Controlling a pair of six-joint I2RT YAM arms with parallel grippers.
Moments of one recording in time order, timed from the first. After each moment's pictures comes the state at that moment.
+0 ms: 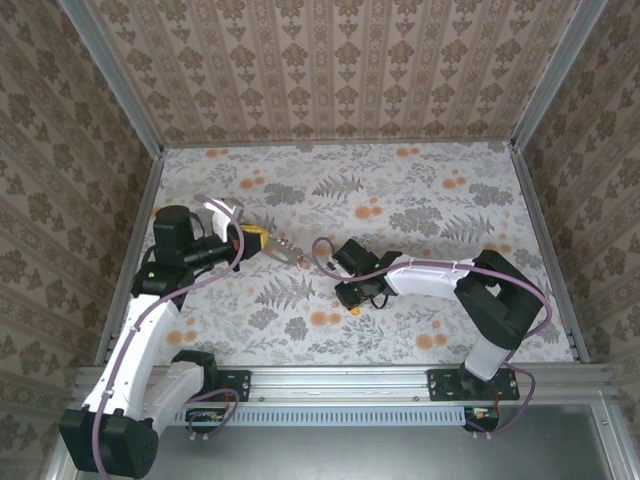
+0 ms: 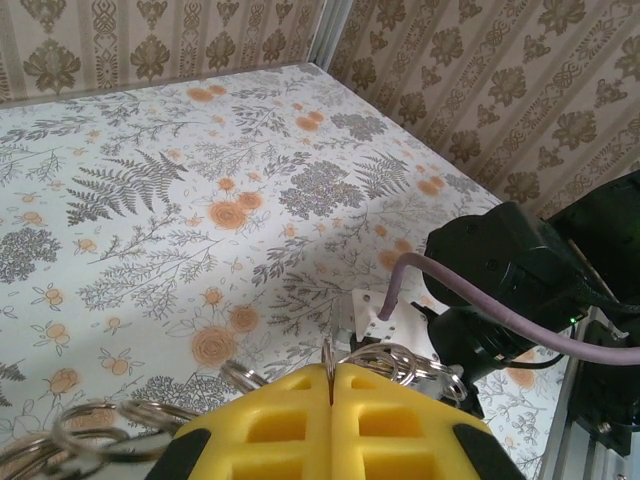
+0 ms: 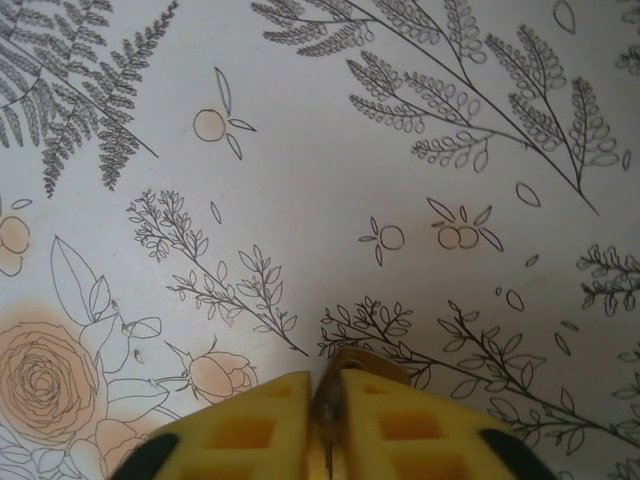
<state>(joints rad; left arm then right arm) -0.19 0.87 0.78 -0.36 0.85 -0.02 0.81 1.70 0.91 -0.38 -0.06 0.26</state>
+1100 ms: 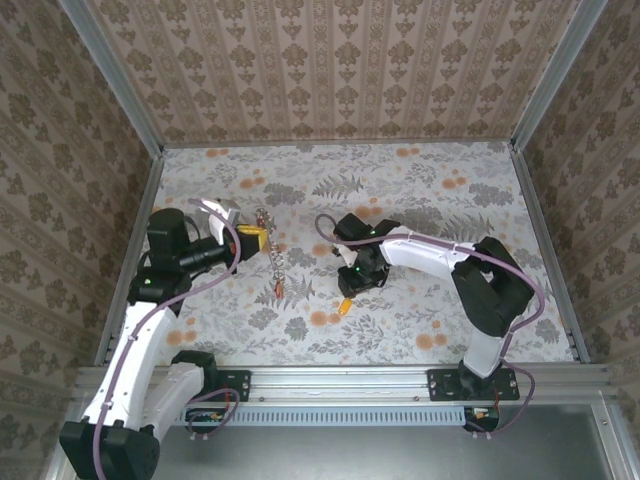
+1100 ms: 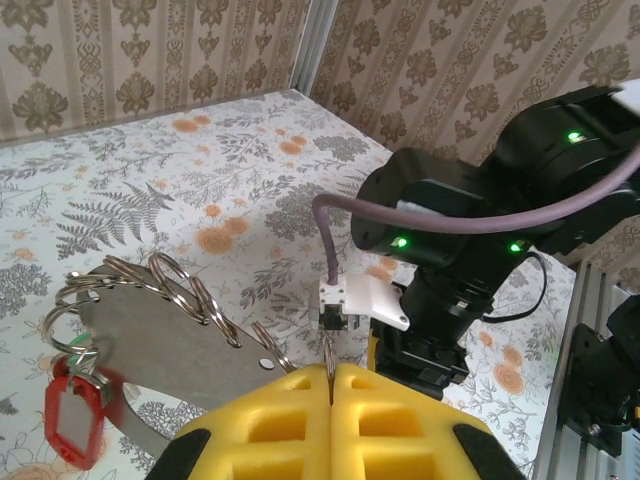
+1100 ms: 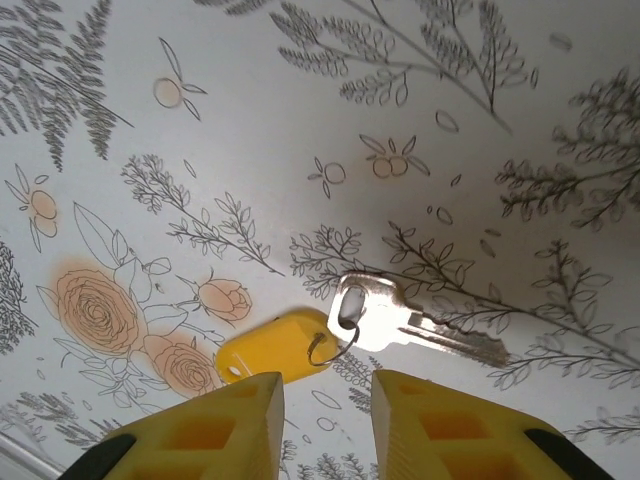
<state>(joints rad) -0.17 0.81 0.77 -0.34 0.89 -0.02 0.71 1.79 1.18 -0.81 -0.22 0.29</state>
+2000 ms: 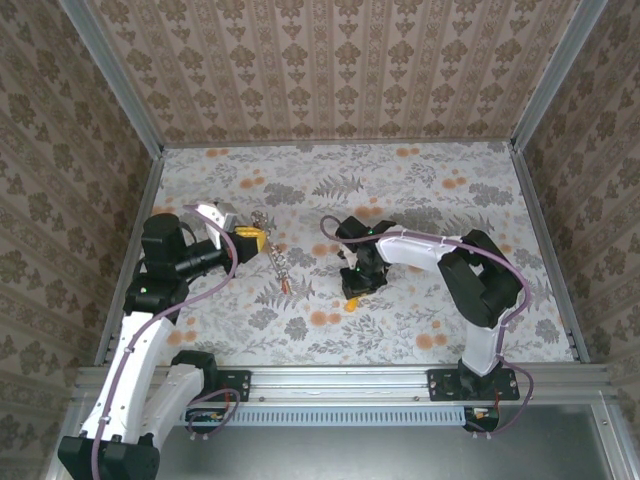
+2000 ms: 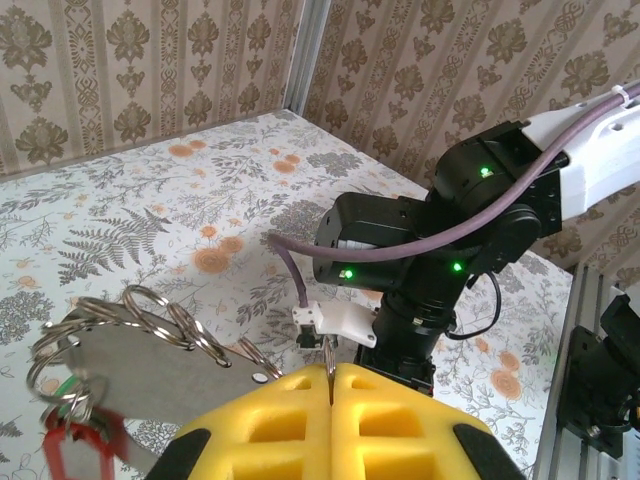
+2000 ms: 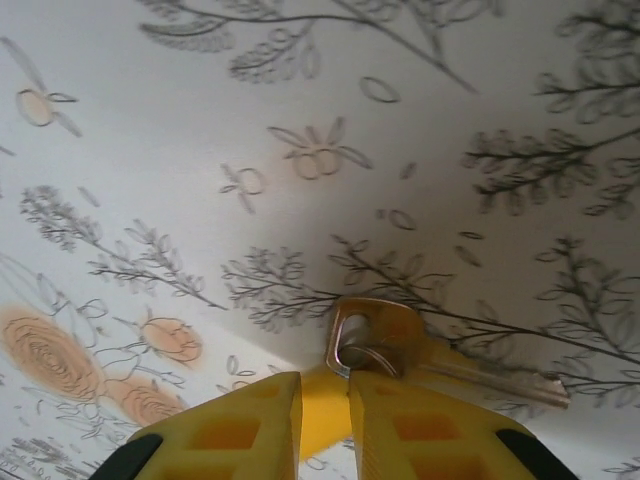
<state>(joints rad) -0.18 0.76 0.77 -0.34 0.89 -0.02 0.67 1.86 1.17 -0.79 -0.25 0.39</state>
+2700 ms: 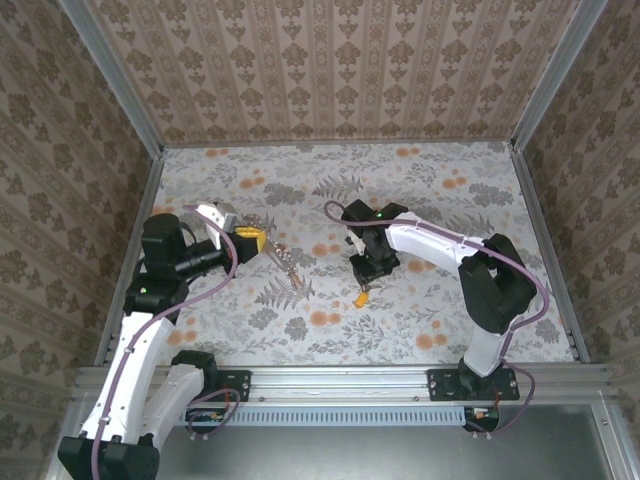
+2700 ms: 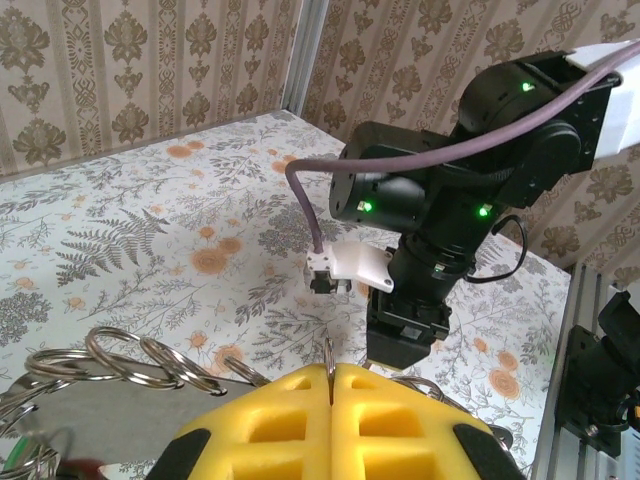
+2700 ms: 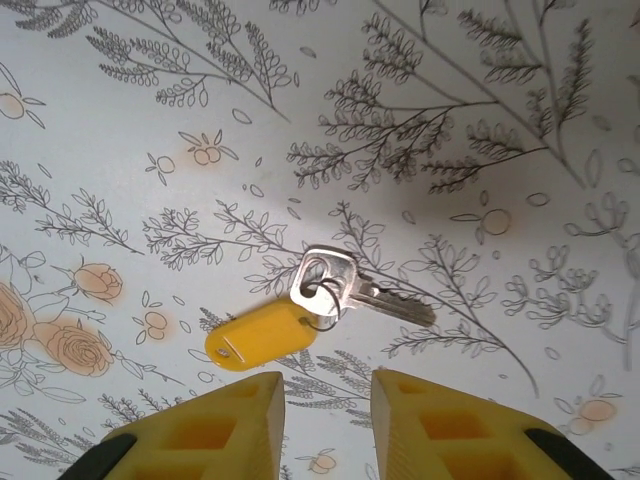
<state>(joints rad) -0.19 0.75 0.77 -0.34 0.89 -0.02 0.63 1.79 1.31 -1.01 -0.06 0.23</state>
